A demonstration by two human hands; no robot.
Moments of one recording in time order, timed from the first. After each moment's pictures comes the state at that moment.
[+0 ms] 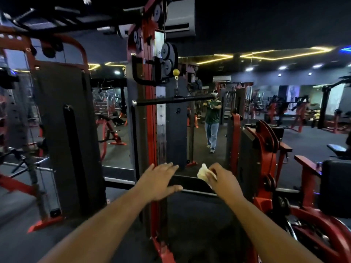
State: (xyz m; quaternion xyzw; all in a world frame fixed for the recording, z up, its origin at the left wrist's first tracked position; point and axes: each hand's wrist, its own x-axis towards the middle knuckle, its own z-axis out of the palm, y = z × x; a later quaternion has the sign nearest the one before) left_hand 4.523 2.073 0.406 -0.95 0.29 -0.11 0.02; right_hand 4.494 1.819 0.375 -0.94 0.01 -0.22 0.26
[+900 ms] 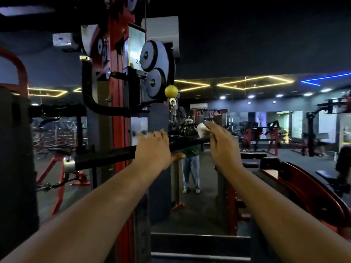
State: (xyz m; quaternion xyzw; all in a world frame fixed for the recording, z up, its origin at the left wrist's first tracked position) left_hand 5.026 1.985 0.600 -0.90 0.13 -0.39 0.13; right_hand 4.983 1.775 0.577 -0.80 -0.08 -0.56 0.21
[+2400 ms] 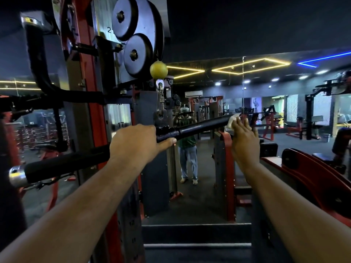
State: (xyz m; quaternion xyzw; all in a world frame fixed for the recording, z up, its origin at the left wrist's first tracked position) left_hand 5.073 1.970 0.597 -0.89 0.17 -0.41 0.08; right_hand 5.102 1.640 0.522 -0.82 0.14 -0.54 0.11
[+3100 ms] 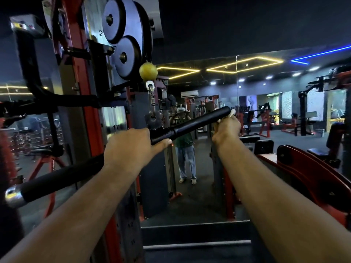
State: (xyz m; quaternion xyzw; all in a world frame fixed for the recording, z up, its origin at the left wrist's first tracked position) left_hand 5.068 1.971 0.591 -0.89 0.16 -0.42 0.06; right_hand 5.067 1.729 0.603 -0.28 0.08 -0.39 0.87
